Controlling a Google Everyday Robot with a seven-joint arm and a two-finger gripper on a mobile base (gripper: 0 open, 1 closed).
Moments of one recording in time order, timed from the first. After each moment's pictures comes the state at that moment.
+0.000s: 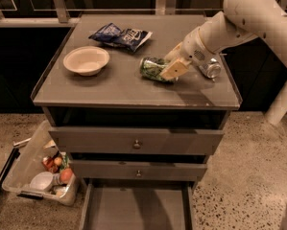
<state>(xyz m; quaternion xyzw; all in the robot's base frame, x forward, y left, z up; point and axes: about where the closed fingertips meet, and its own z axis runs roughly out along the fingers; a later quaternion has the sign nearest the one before) 0.659 -0.101 0.862 -0.57 0.74 0.16 0.32</state>
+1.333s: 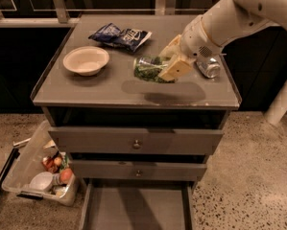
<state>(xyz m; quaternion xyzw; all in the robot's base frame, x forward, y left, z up) 0.592 -0.080 0.913 -0.64 0.68 0.13 0.32</state>
